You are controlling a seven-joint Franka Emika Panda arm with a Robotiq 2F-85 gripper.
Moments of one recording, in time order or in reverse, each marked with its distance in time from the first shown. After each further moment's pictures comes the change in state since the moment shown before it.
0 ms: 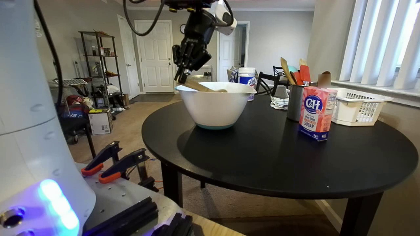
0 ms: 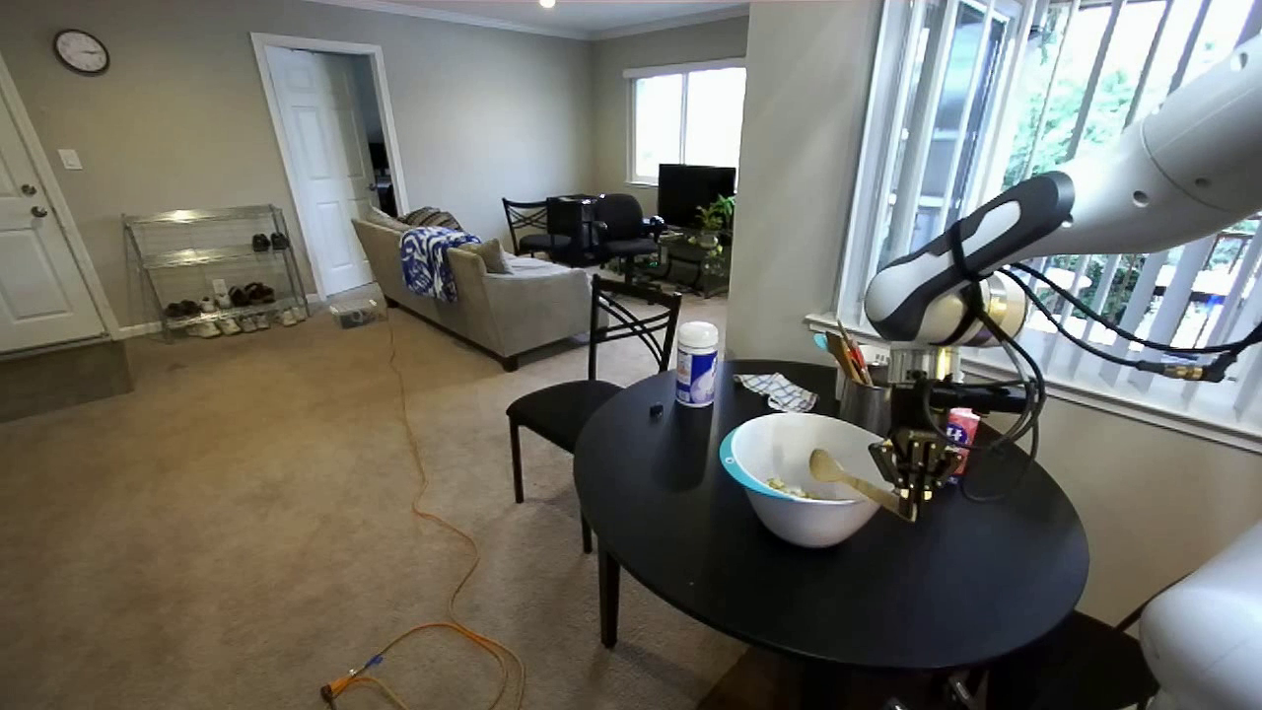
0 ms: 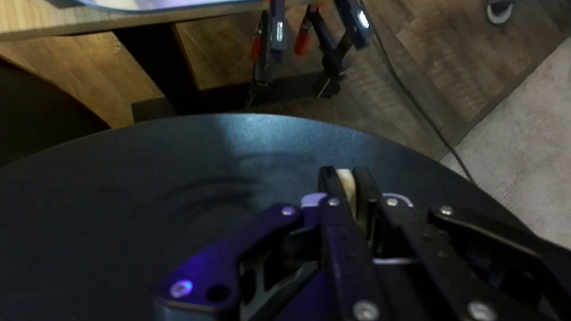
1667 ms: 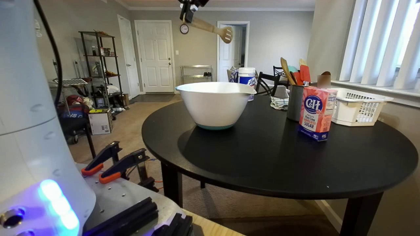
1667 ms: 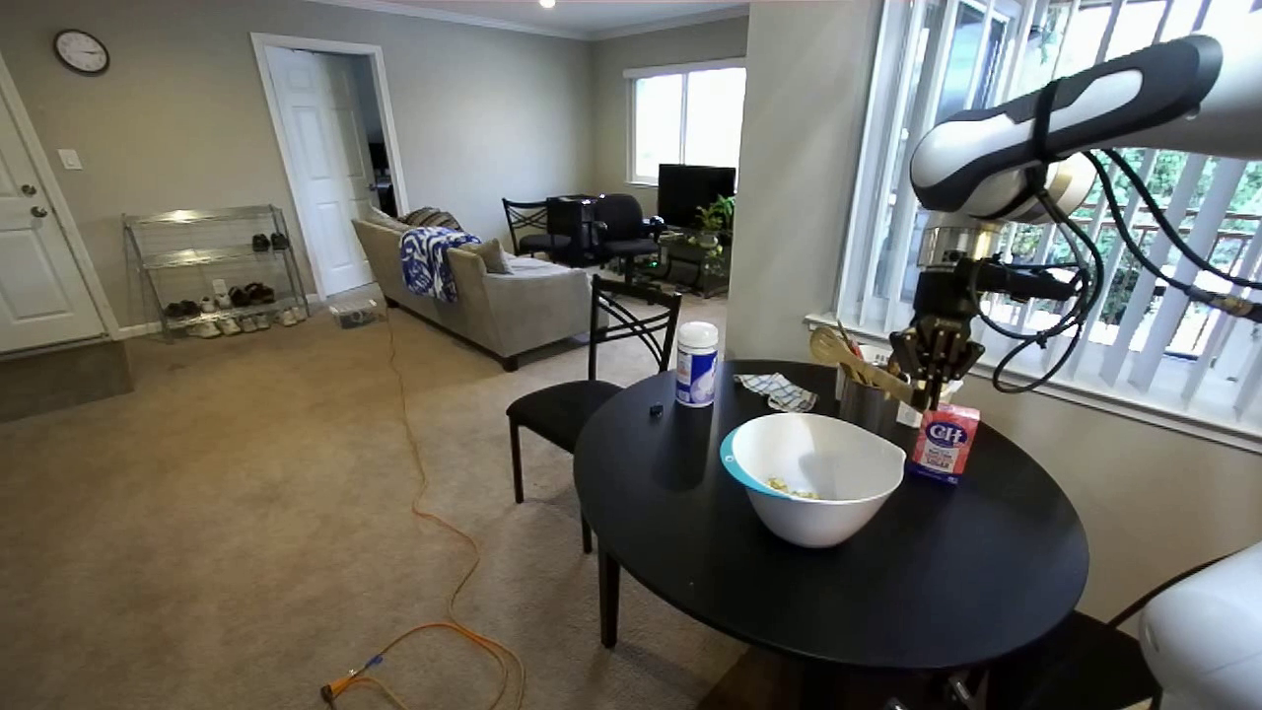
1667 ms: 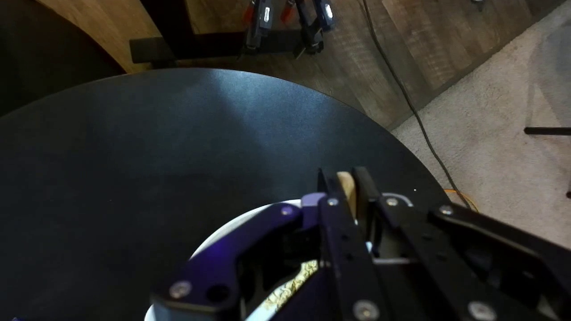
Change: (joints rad) arm -0.003 -0.232 -0.016 0.189 -0.017 -0.247 -0.040
